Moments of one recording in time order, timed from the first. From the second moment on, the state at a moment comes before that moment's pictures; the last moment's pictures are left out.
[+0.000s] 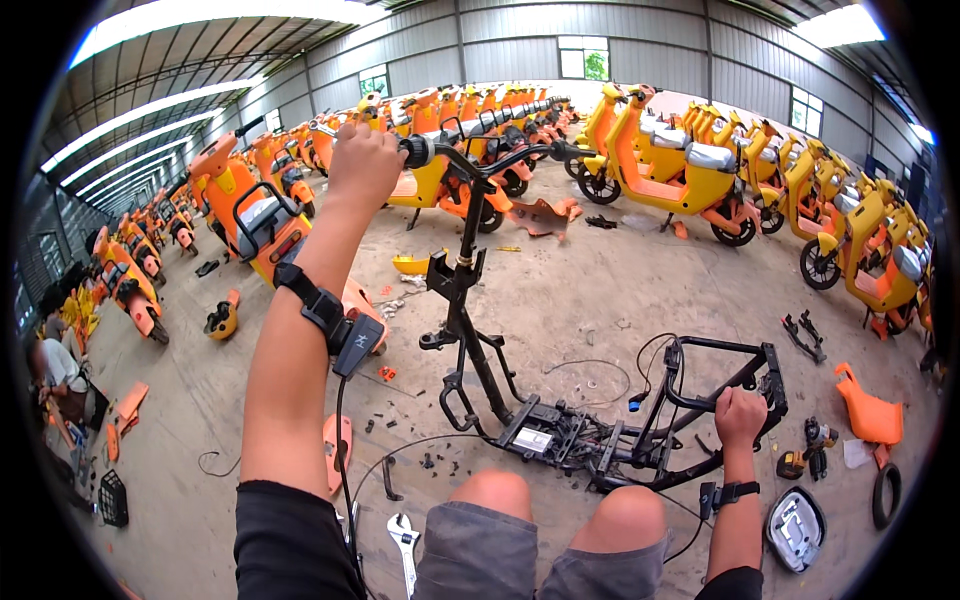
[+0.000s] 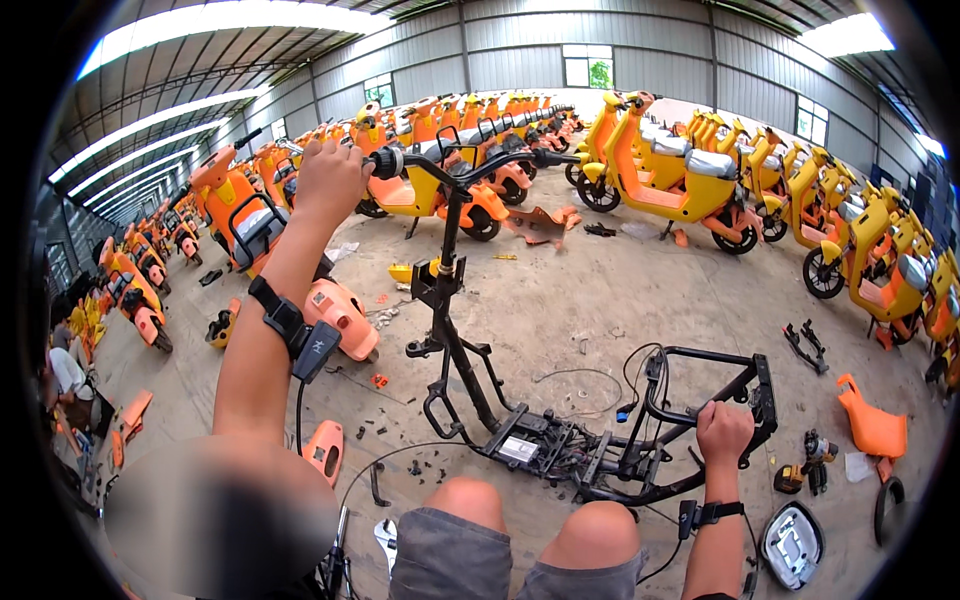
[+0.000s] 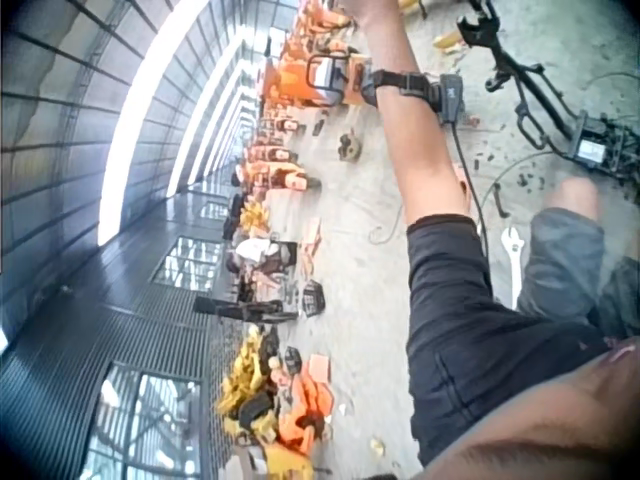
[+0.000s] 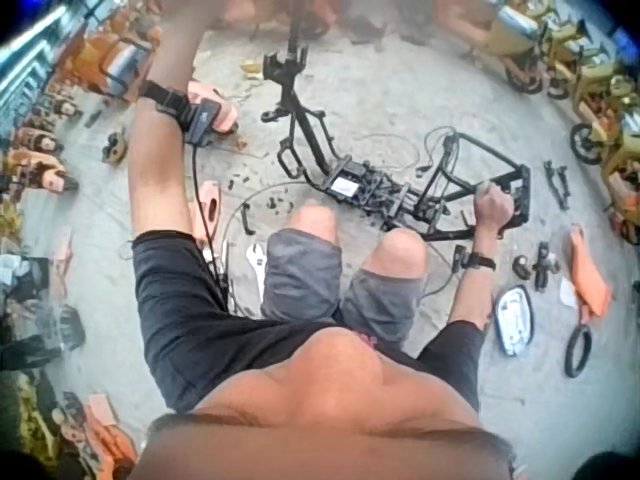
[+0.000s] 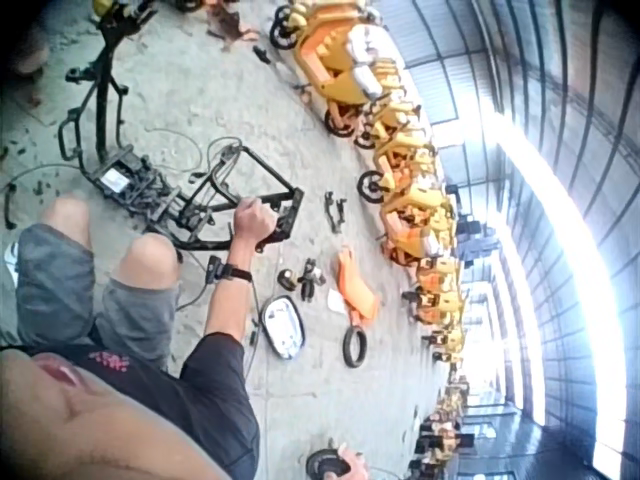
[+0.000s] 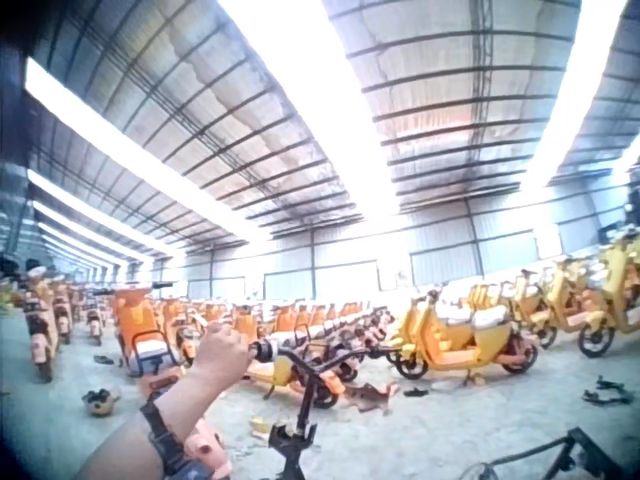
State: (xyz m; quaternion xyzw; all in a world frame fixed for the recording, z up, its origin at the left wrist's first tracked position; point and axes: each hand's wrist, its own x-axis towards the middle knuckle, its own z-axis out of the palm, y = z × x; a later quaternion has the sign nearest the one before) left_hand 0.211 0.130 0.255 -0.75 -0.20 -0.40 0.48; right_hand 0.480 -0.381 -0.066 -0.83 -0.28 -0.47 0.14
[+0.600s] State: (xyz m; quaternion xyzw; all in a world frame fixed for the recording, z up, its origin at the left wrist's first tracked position) left_hand 0.193 0.192 0.282 -0.79 -0.21 -0.50 0.29; right_hand 0.484 -0.383 -0.078 -0.83 -0.25 -0.47 0.15
